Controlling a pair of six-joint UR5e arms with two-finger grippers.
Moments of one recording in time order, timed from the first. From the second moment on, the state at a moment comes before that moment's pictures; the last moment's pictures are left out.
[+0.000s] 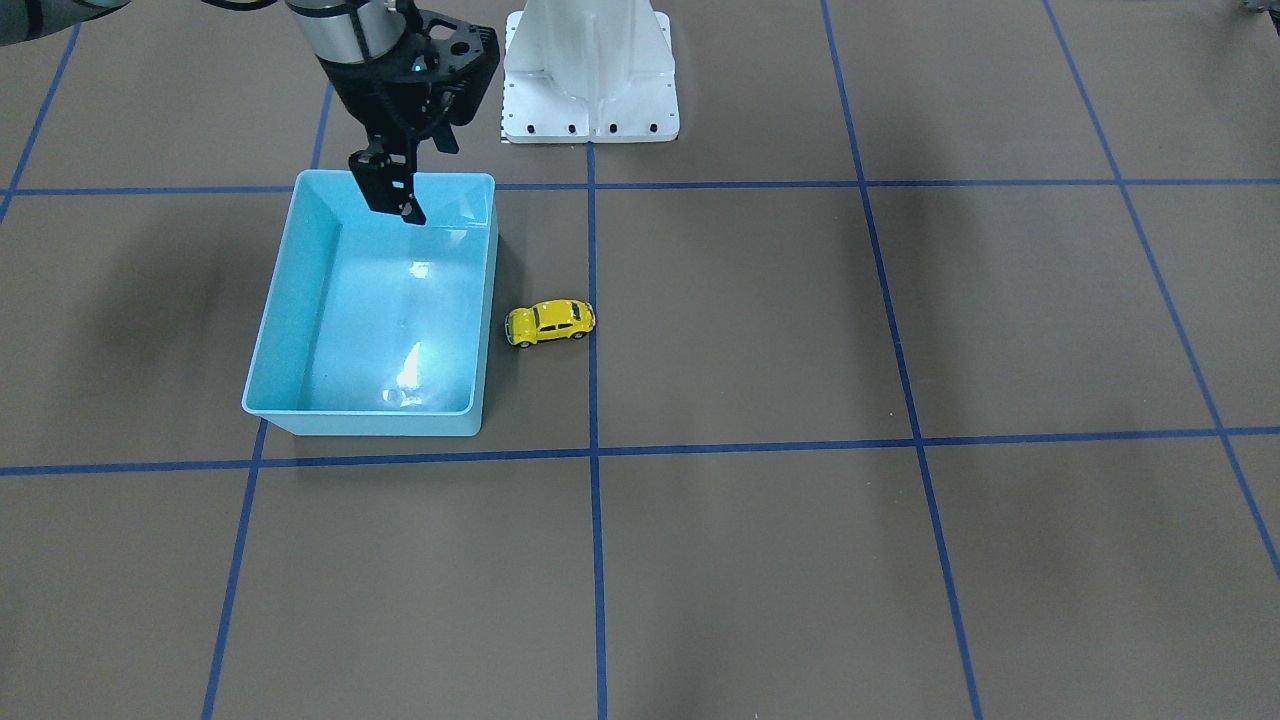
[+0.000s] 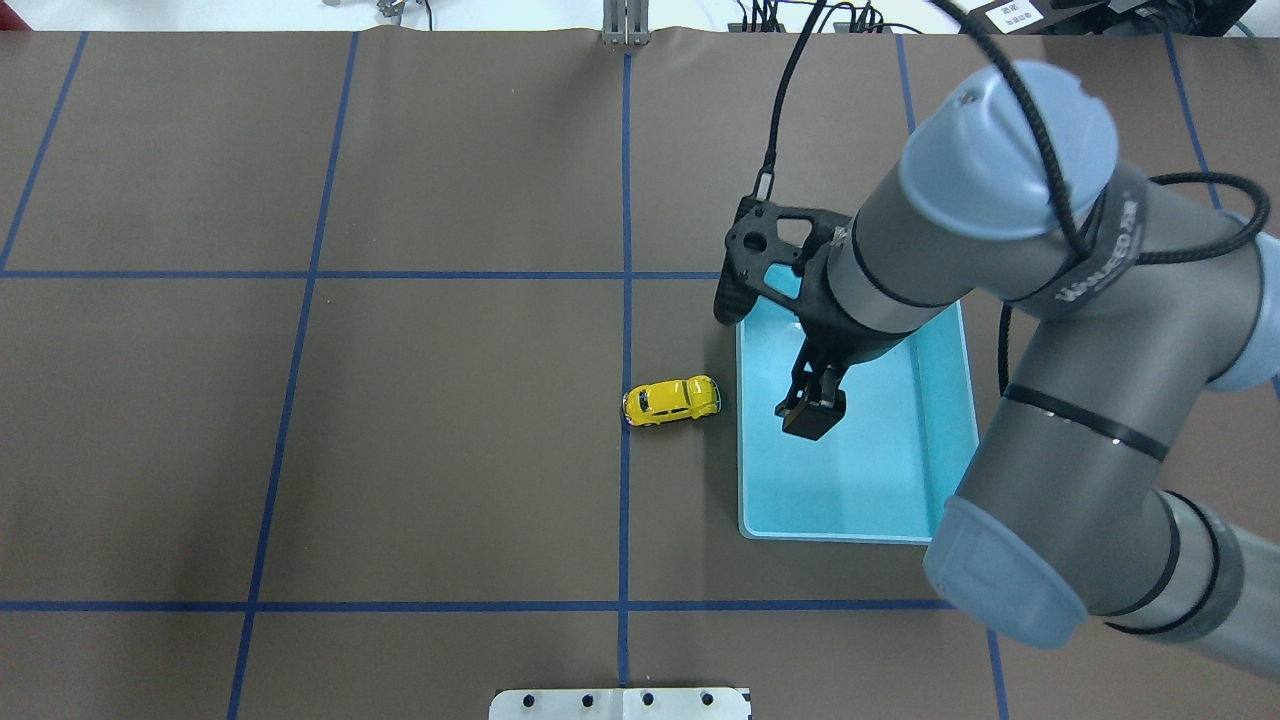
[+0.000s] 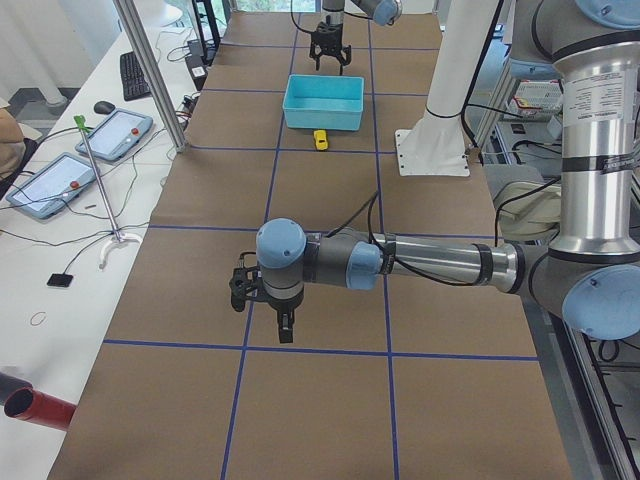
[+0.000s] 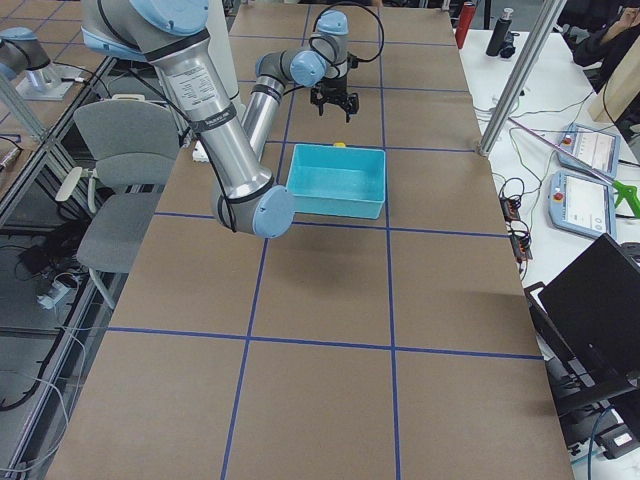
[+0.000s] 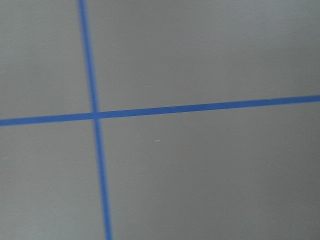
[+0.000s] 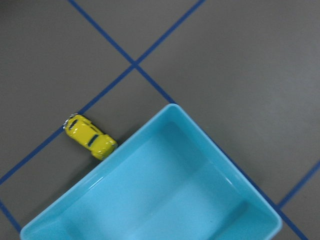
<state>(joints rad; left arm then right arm) -1.57 -1.46 -1.74 -1.60 -2.38 -0.18 0.60 -1.01 2.11 -1.88 1.98 -0.21</state>
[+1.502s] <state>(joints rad) -1.58 -1.45 -1.69 -1.60 -2.38 -0.18 0.46 -0.87 1.62 -1.50 1.76 -0.48</state>
